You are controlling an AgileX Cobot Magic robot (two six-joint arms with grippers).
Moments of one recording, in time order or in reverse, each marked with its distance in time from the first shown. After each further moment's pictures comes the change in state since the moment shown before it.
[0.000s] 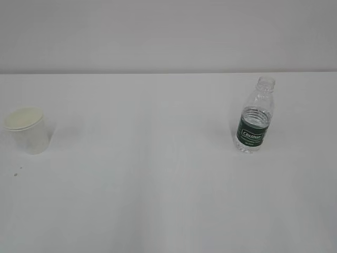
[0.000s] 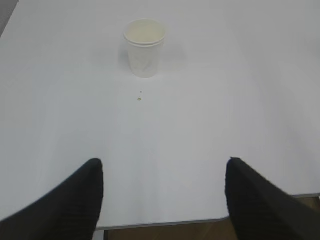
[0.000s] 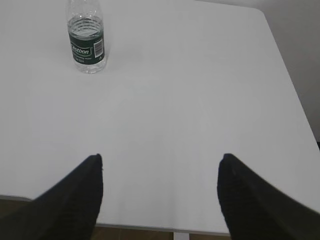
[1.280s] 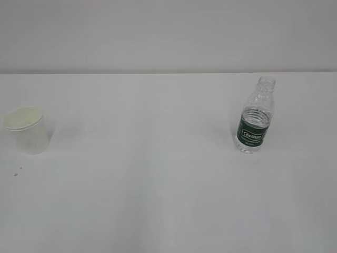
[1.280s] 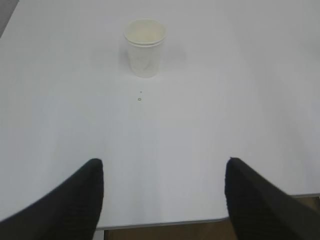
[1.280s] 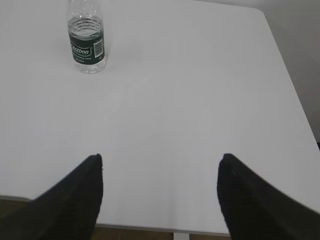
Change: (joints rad) left arm 0.000 0.000 0.000 0.000 0.000 0.000; right arm 0.000 0.000 0.000 0.000 0.000 0.000
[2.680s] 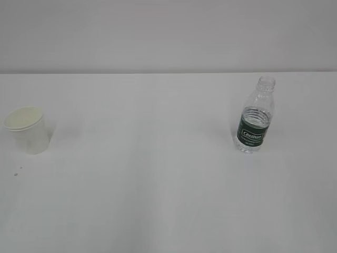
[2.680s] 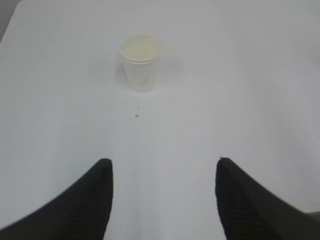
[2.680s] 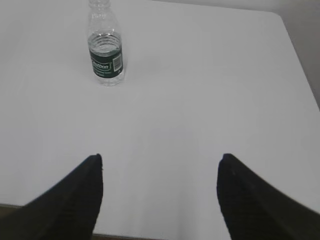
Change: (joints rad) left arm 0.000 0.152 -0.024 -0.014 -0.112 0.030; right arm 0.000 0.134 -0.090 0.057 -0.024 0.000
